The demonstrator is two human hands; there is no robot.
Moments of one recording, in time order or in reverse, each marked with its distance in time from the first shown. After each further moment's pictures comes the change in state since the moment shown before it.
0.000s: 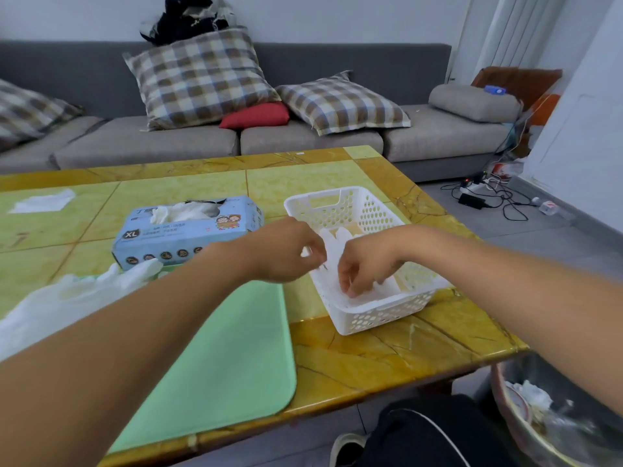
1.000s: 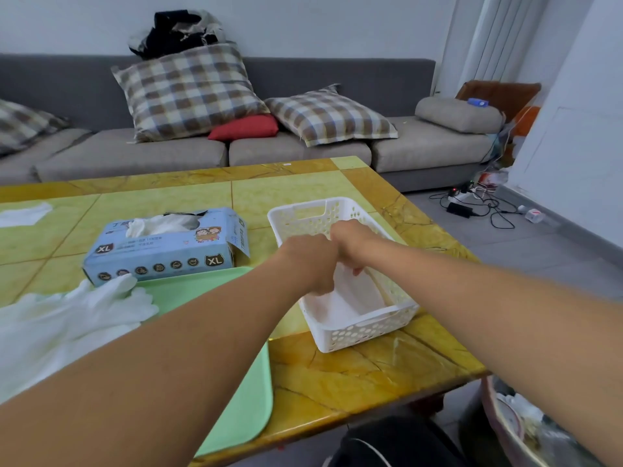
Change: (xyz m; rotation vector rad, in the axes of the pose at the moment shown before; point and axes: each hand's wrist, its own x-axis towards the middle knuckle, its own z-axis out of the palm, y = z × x) left_hand 0.068 0.045 0.035 0.394 -0.124 -0.207; right_hand 0.050 0.018 -0.003 0.075 0.536 0.374
